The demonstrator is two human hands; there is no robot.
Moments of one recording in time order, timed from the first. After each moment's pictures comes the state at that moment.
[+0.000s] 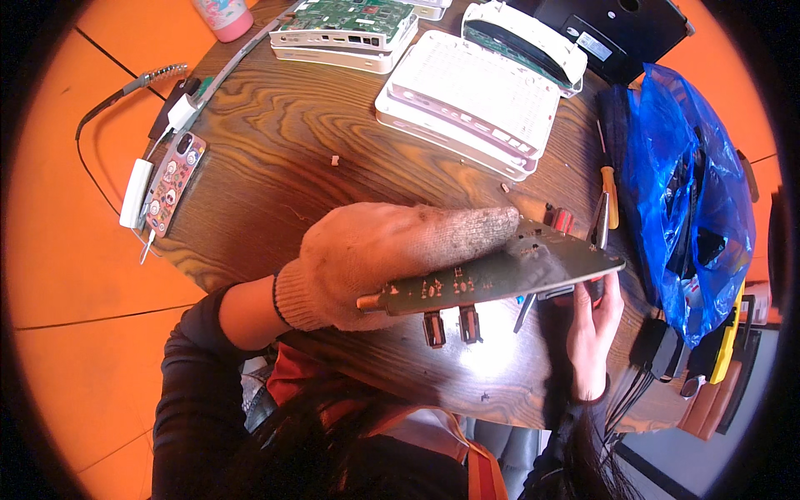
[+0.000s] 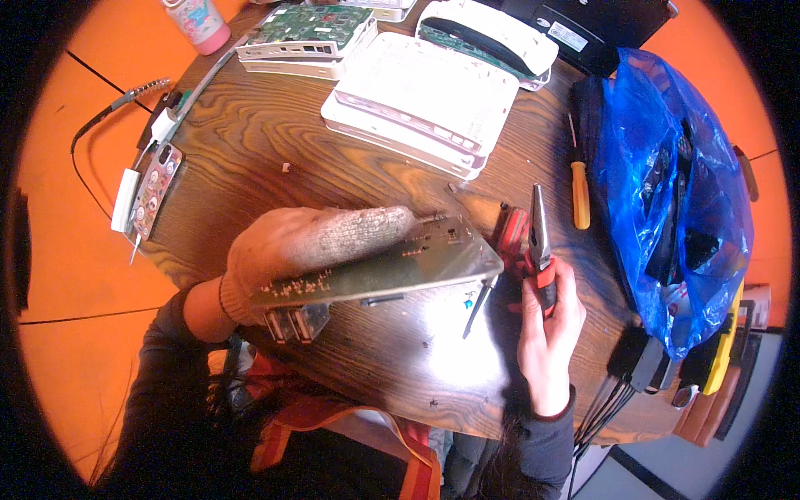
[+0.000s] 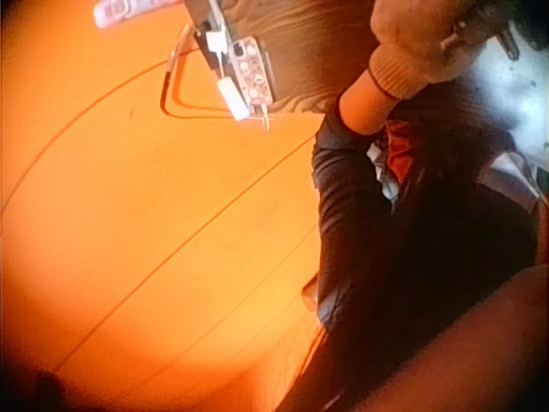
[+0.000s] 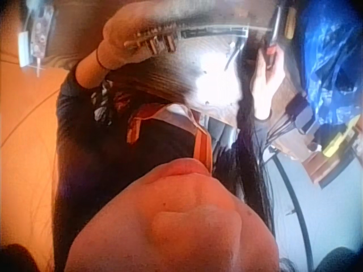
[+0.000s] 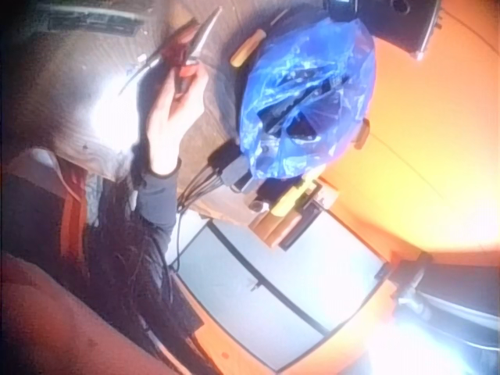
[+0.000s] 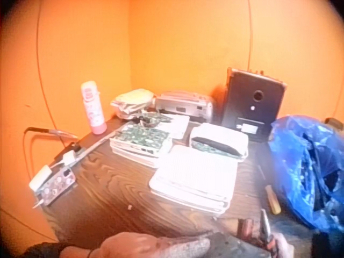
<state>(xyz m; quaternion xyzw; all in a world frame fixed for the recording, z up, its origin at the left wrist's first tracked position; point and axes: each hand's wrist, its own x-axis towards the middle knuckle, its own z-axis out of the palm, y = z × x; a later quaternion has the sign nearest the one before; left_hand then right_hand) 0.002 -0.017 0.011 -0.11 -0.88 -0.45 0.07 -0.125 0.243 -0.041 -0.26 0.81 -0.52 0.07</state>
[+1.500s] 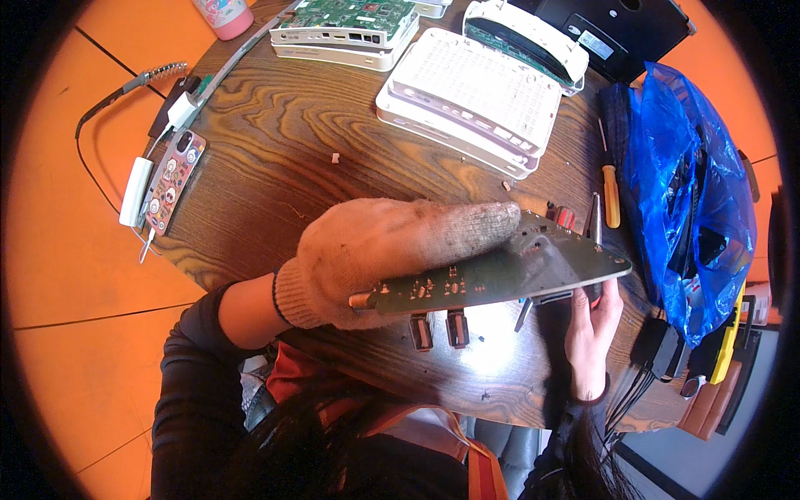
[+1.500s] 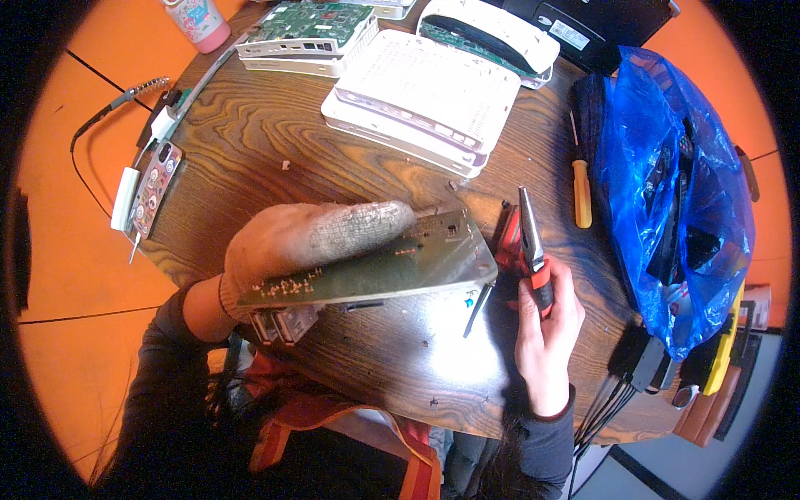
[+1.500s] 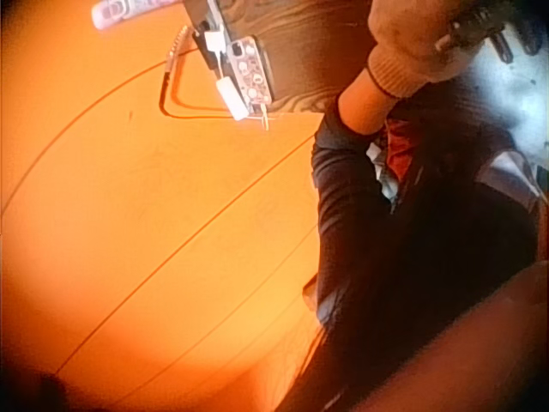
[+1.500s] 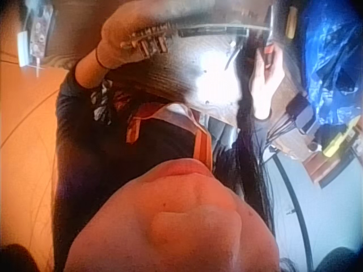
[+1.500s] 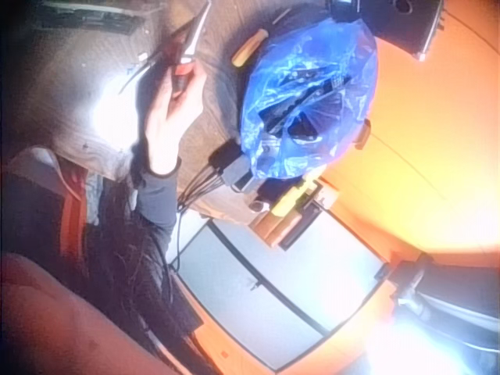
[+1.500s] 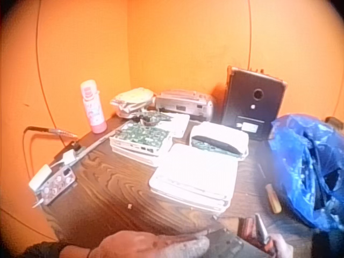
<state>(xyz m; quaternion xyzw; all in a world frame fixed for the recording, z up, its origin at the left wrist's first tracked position) -0.001 -0.019 -0.010 -0.16 -0.85 -0.48 0.15 -0.122 0.241 -0.038 -0.30 0.82 -0.48 0.05</state>
